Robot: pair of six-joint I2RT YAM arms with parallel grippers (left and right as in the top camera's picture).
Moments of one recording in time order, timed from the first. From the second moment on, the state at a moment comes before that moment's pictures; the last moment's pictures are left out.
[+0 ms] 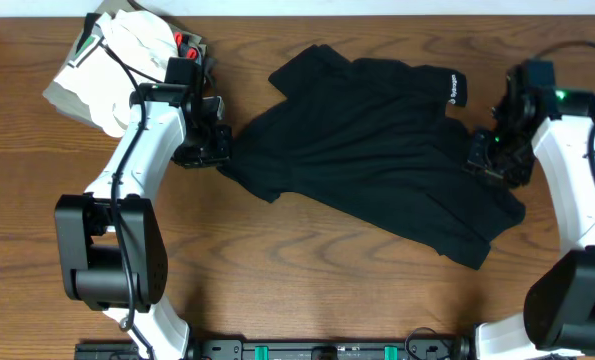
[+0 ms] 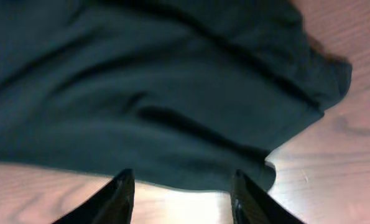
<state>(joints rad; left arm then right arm) -0.07 1.88 1.42 -1.01 0.20 -0.12 -0.13 1.68 1.36 -1.18 -0.08 0.32</state>
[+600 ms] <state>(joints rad) -0.07 1.88 1.42 -1.01 0.20 -0.12 -0.30 1.68 1.03 -0.80 -0.14 0.35</state>
